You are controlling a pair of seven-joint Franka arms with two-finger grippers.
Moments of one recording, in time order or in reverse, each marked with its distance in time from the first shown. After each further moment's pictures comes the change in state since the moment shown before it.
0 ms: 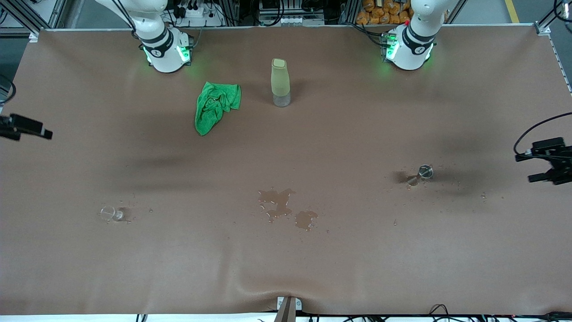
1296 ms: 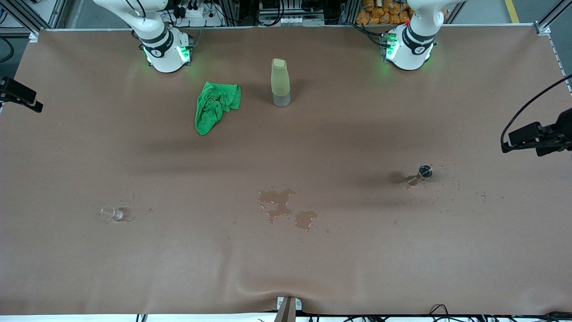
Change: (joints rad) left arm -0.481 -0.264 0.140 0.027 0.389 0.004 -0.790; right arm 0.093 -0.101 0.009 0.046 -0.107 -0.039 0.086
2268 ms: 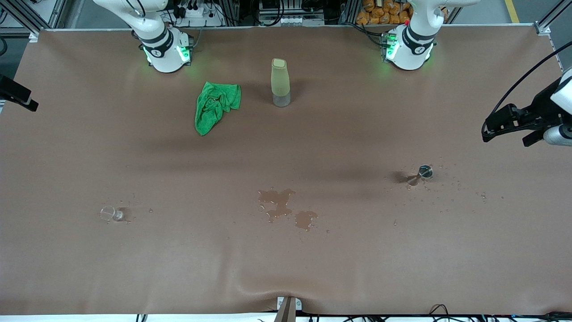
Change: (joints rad) left arm -0.209 -0.065 0.097 -0.004 0.049 0.033 -0.087; right arm 0.000 -0.010 -0.007 0.002 0.012 -0.009 0.050
